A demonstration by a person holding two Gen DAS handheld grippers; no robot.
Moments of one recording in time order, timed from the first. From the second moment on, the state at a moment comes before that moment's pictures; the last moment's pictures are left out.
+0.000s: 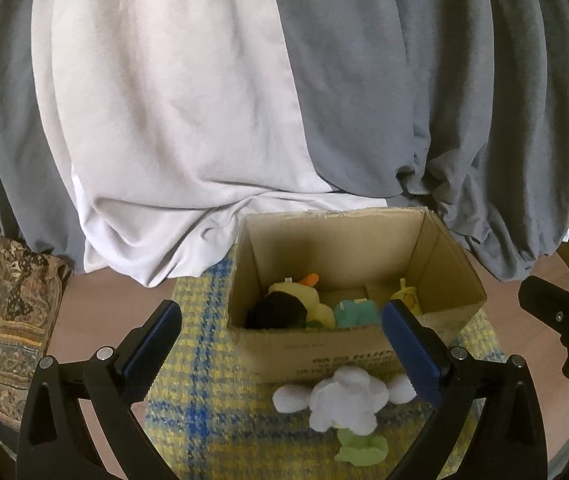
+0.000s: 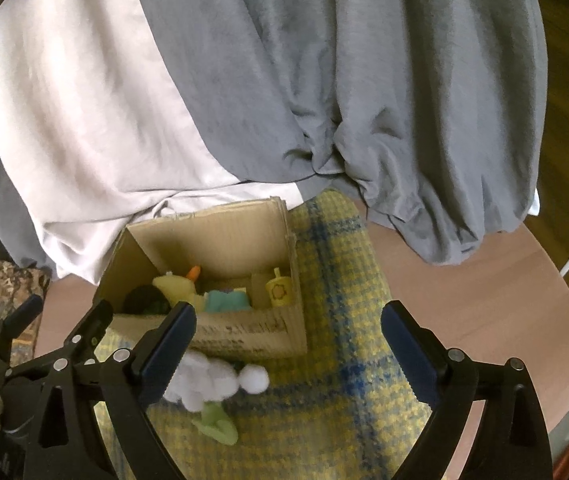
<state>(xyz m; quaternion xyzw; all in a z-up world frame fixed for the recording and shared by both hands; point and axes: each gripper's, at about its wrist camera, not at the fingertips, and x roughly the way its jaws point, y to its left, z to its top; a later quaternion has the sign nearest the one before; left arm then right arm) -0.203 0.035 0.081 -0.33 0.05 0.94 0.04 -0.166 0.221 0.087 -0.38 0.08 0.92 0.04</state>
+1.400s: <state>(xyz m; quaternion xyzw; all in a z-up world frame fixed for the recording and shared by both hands) -0.139 0.079 -0.048 -0.40 0.06 0.91 0.07 -0.092 0.257 -0.027 -0.42 0.08 0.90 0.08</state>
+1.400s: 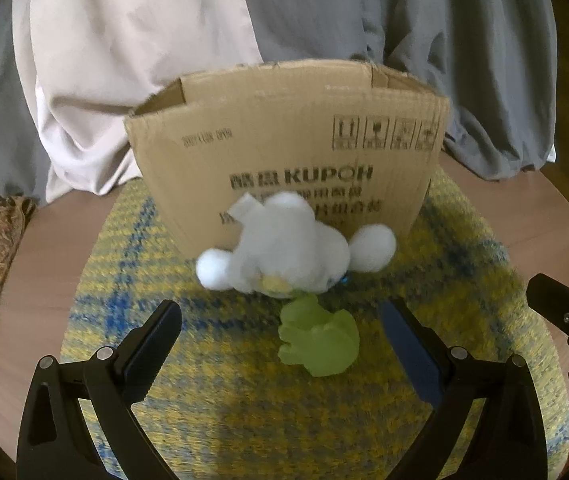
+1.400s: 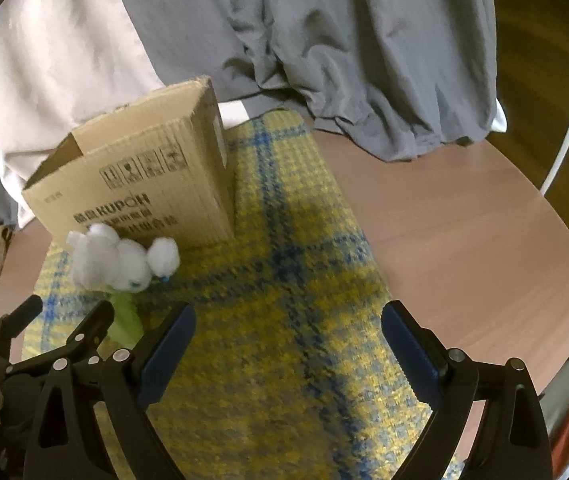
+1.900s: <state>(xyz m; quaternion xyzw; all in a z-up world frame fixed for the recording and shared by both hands) -0.152 0.091 -0.088 -0.42 0.06 0.90 0.07 -0.094 0.264 -0.062 -0.45 0.09 0.88 0.09</state>
